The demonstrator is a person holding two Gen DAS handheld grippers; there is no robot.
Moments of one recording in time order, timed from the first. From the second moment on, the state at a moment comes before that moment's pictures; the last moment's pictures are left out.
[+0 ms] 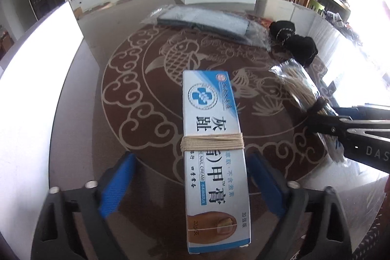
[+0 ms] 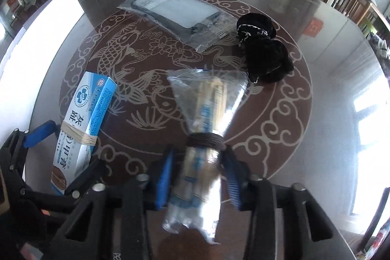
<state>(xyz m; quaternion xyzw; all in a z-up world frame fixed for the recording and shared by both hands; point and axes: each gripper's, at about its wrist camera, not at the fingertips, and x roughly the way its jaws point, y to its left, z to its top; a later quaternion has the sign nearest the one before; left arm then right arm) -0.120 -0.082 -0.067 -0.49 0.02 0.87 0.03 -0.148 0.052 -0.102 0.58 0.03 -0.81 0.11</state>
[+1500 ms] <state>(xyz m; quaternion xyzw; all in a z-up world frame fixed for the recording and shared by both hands) 0.014 -0.283 0.058 -0.37 -0.05 0.91 -0.19 -0.057 -0.097 -0.003 0.40 0.04 -0.86 0.30</state>
